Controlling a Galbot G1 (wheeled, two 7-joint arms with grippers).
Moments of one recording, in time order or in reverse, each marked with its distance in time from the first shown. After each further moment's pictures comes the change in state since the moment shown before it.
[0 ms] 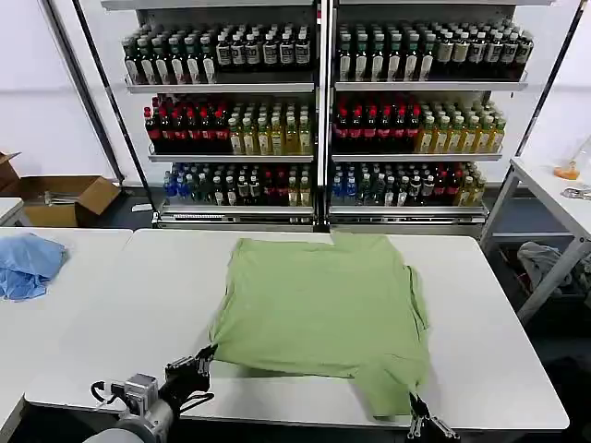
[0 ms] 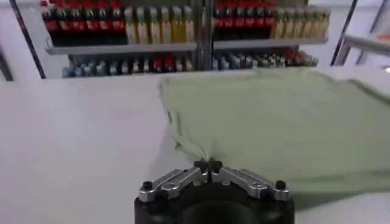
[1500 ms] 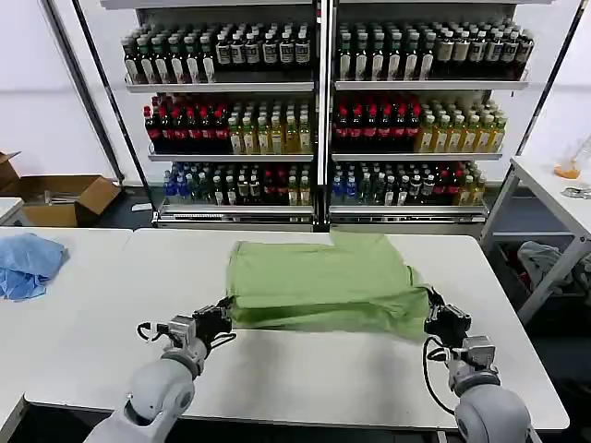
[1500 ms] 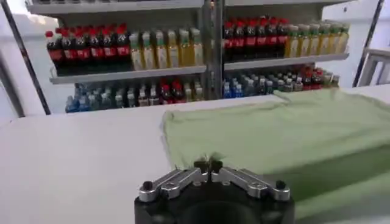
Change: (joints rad) left arm -0.457 -0.114 0.242 0.404 0.146 -0.024 -0.006; right arm 0.676 -0.327 -0.038 -0.441 0.211 -0.044 0.024
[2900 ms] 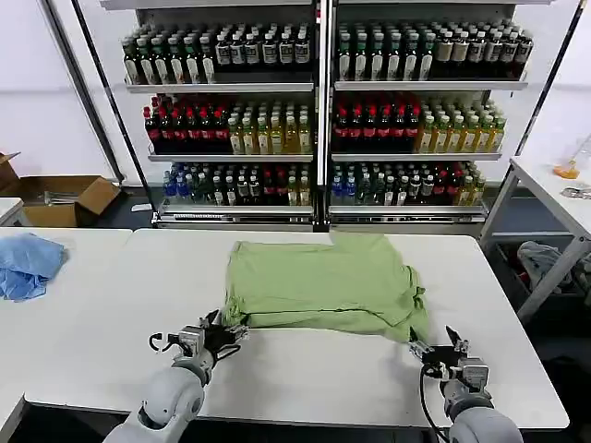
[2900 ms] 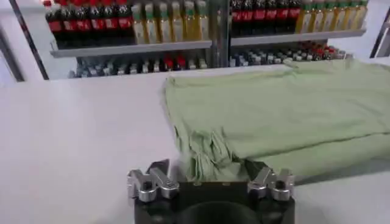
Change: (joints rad) left arm 0.025 -0.038 0.005 0.083 -0.001 -0.008 -0.002; right arm -0.100 0.104 0.035 -0.006 0.075 -0.124 0.020
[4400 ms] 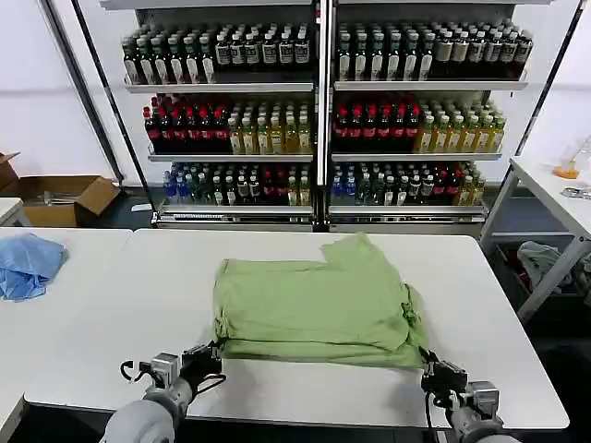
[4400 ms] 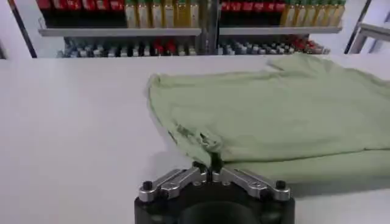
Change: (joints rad) left arm 0.316 0.129 -0.138 -0.317 -0.108 0.044 0.004; right arm -0.273 -0.087 0.067 0.224 0.034 -0.002 -0.058
